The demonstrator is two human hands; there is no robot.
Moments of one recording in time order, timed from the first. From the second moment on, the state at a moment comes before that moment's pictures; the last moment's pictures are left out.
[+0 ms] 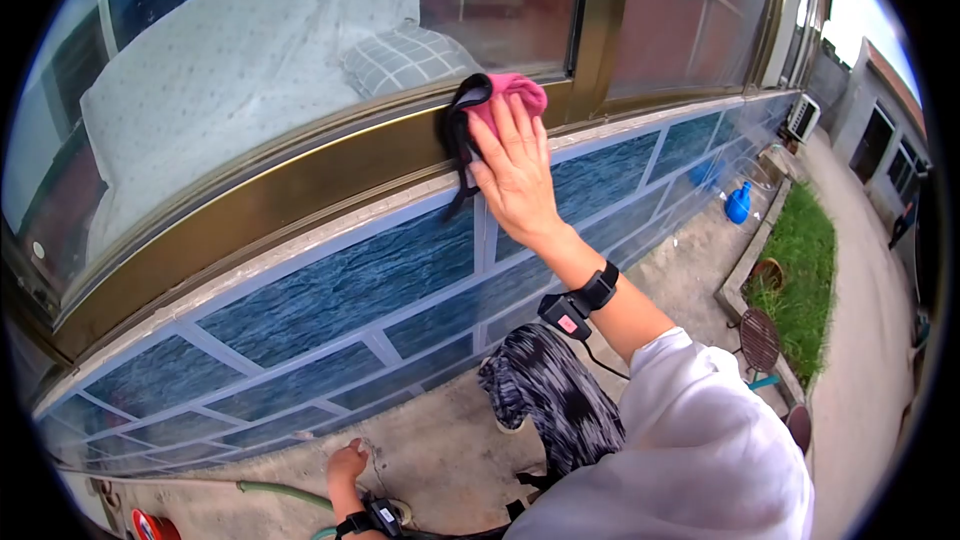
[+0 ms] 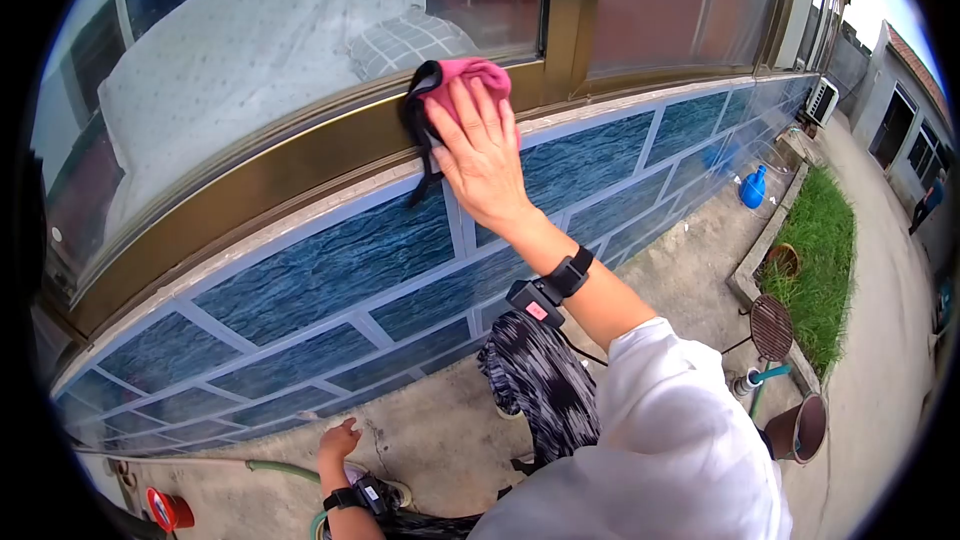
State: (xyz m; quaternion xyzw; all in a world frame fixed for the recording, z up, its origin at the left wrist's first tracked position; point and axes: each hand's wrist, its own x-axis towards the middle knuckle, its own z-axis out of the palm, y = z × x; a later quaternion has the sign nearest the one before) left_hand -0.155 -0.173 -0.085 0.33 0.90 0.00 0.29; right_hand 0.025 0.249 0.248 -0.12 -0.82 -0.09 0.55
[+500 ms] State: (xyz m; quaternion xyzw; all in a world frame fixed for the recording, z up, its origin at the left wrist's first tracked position) left_hand -0.161 -0.165 -0.096 0.35 0.89 0.00 0.28; right_hand 0.066 0.346 0.383 -0.15 -0.71 -0.31 0.61
